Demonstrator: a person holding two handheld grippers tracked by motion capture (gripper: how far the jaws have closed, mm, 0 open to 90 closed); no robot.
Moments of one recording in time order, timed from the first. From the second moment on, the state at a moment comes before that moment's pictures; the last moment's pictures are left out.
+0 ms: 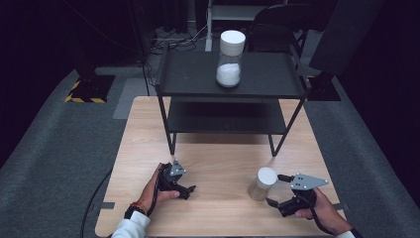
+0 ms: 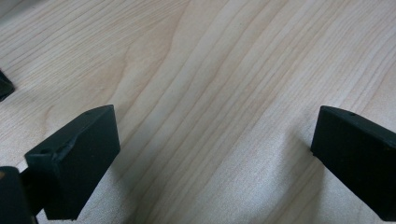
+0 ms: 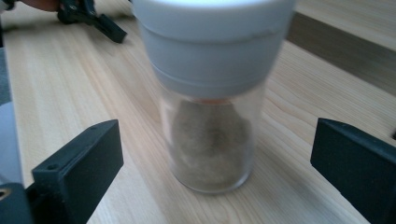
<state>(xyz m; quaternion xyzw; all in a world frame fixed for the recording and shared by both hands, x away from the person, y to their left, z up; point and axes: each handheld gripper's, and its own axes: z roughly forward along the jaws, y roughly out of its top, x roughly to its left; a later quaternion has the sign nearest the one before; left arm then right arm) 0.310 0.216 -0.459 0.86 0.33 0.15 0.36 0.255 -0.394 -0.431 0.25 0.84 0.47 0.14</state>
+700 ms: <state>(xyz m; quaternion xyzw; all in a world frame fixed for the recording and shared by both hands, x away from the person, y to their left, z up) 0.310 0.216 -0.459 0.86 0.33 0.15 0.36 0.269 -0.378 -0.429 0.24 0.82 0.49 0.14</state>
